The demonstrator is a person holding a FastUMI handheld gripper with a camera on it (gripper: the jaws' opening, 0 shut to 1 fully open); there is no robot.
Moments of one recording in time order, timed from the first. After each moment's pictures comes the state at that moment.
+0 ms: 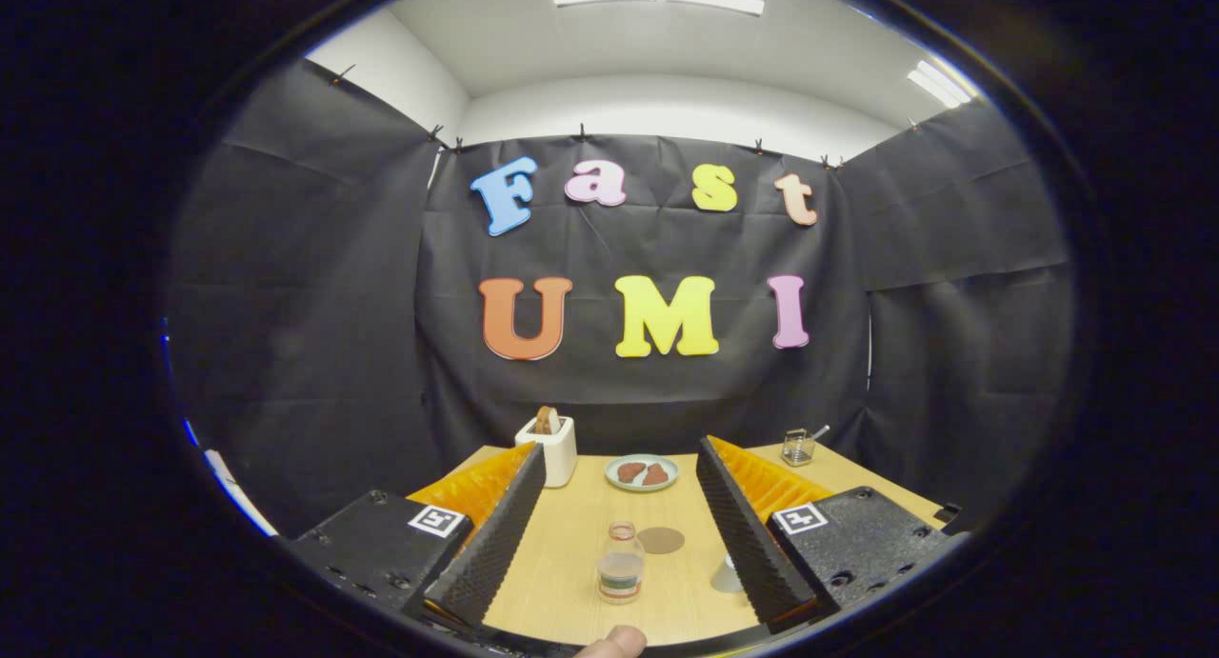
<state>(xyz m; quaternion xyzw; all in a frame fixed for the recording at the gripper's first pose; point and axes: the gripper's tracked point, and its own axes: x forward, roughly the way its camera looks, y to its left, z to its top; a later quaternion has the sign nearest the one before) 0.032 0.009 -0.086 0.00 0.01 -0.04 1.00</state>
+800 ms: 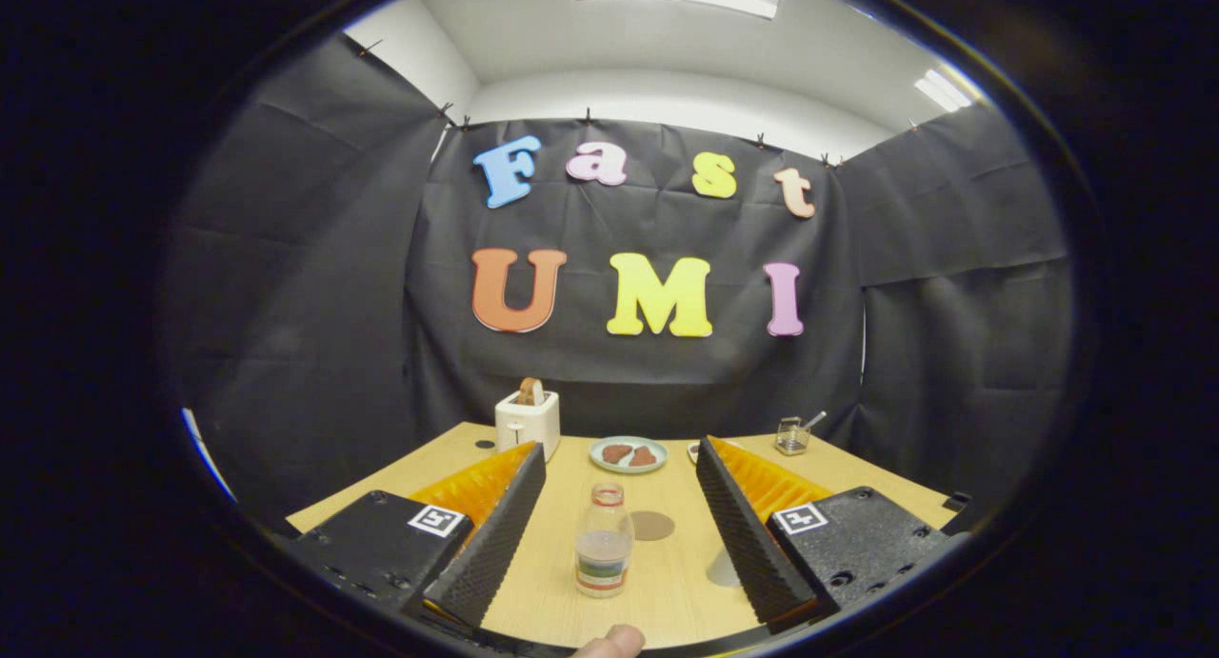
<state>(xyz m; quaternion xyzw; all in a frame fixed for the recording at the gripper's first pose) 0.059 0.000 -0.183 -0.02 0.01 -0.05 1.00</state>
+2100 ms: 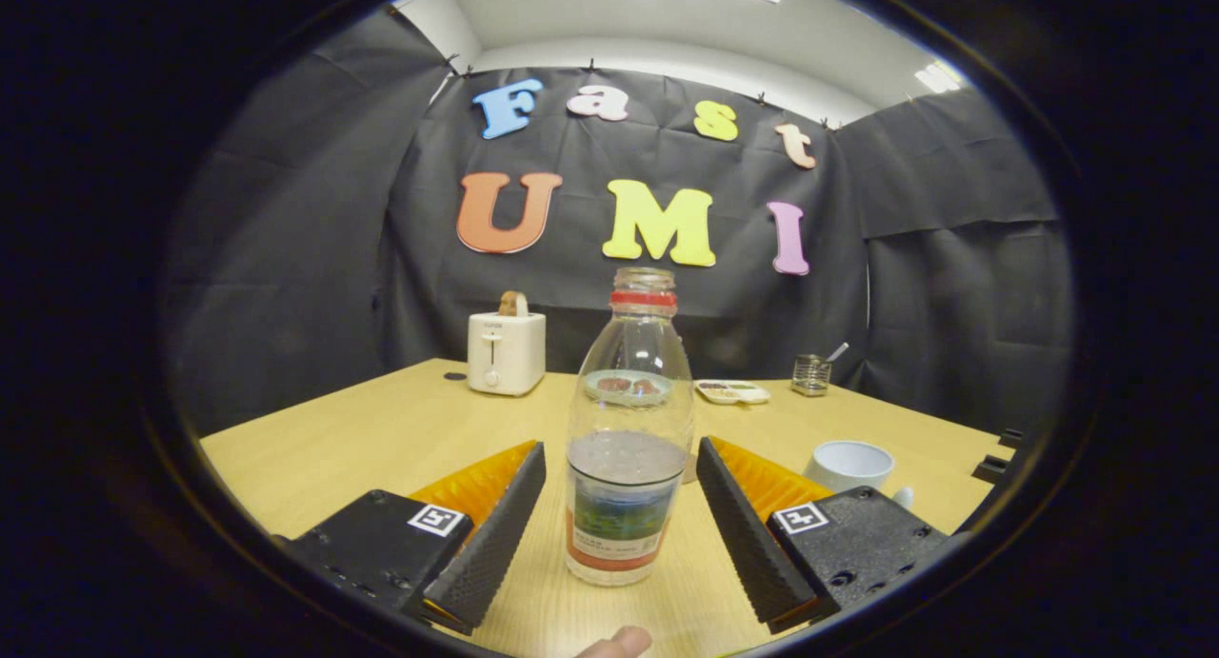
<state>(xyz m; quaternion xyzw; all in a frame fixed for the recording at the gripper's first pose) 0.150 -0.004 -0.364 -0.04 0.04 -0.09 0.99</state>
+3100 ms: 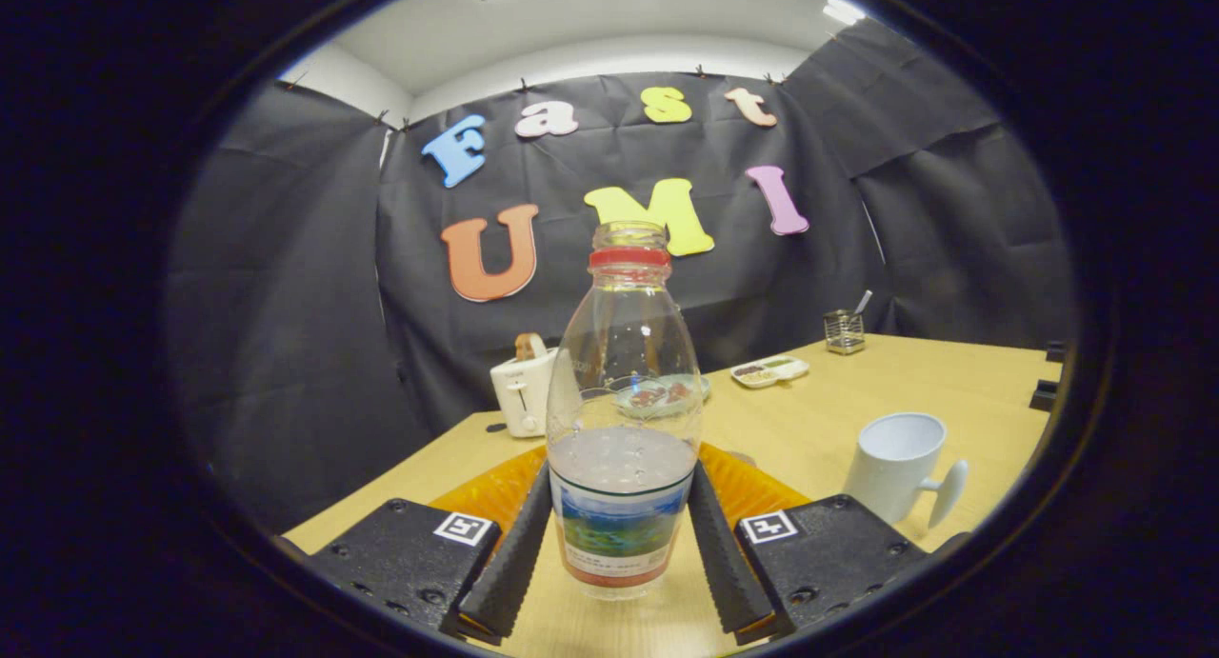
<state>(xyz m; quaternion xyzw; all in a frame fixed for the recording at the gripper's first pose) 0.159 0.010 -0.319 0.14 0.02 -0.03 0.99</state>
